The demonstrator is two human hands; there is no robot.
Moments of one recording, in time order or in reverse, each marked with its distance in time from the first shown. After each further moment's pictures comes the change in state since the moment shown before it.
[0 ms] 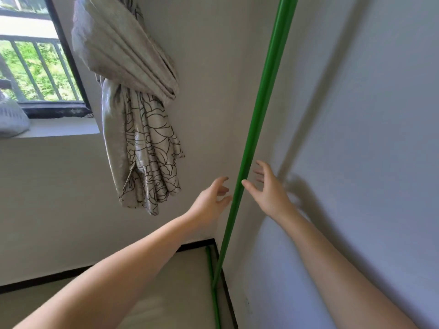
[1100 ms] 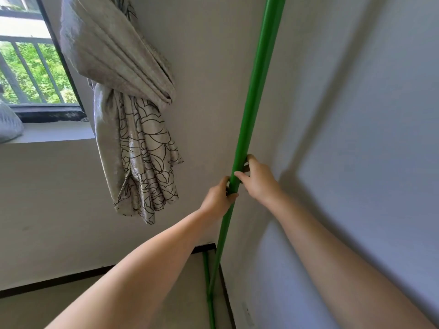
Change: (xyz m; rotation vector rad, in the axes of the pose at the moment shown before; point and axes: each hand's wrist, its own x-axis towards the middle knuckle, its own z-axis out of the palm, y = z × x) left_hand 0.071 0.006 0.022 0.058 0.050 -0.116; right_hand 0.073 -0.020 0.002 -0.204 -0.048 -0.042
